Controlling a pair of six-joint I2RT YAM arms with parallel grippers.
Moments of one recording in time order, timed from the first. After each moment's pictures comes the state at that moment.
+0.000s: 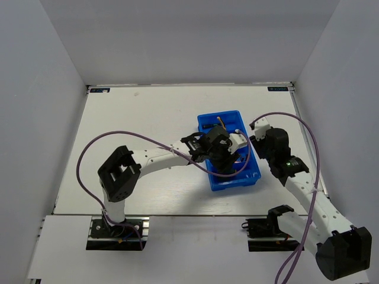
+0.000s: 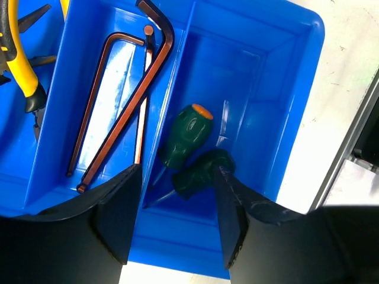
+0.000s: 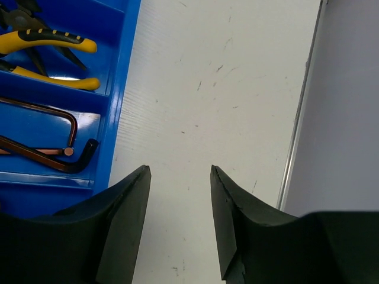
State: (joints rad) left arm -1.03 1.86 1.41 -0.32 0.18 0.02; right arm 0.33 0.90 0.66 -0.32 0.25 -0.39
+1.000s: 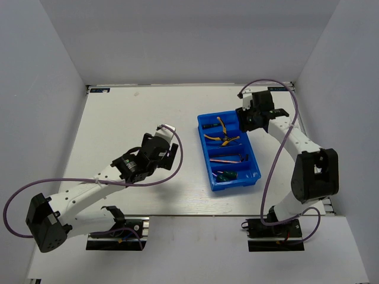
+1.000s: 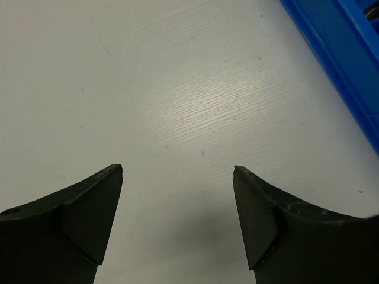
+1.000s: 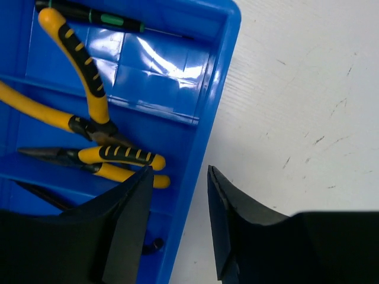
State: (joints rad) left arm -0.86 1.10 0.85 -0.48 -0.49 -0.20; right arm 0.25 1.58 1.21 -0.49 -0.12 -0.19
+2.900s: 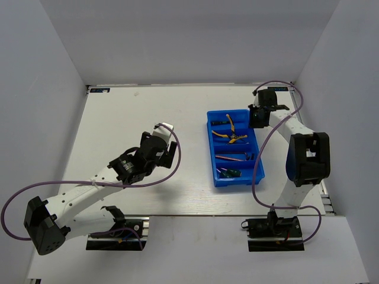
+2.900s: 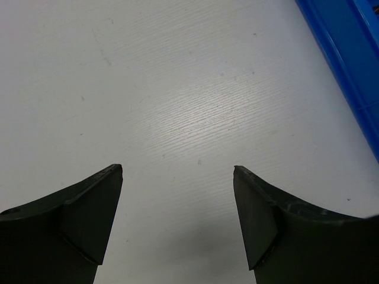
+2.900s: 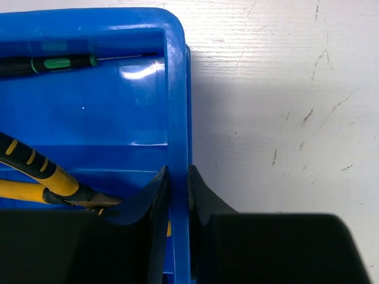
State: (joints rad) left arm -0.85 1.05 0.84 -0.45 -0.49 -0.21; right arm 0.13 1.80 1.30 -0.45 -0.03 0.09
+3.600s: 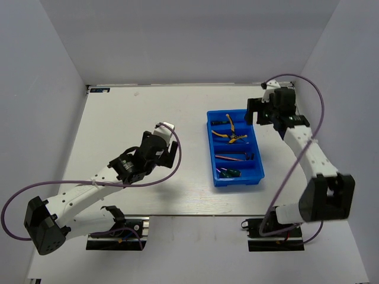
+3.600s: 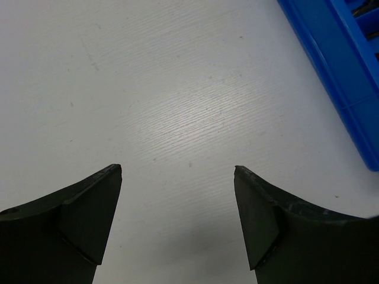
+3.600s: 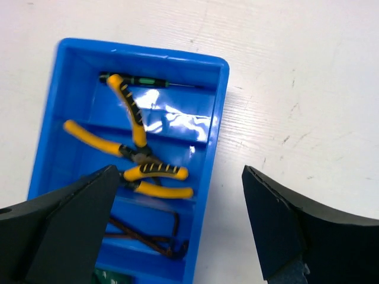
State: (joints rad) left arm -0.85 1.05 0.84 -0.43 -0.45 -0.20; right arm 0.12 1.42 1.18 -0.39 -0.17 -0.02
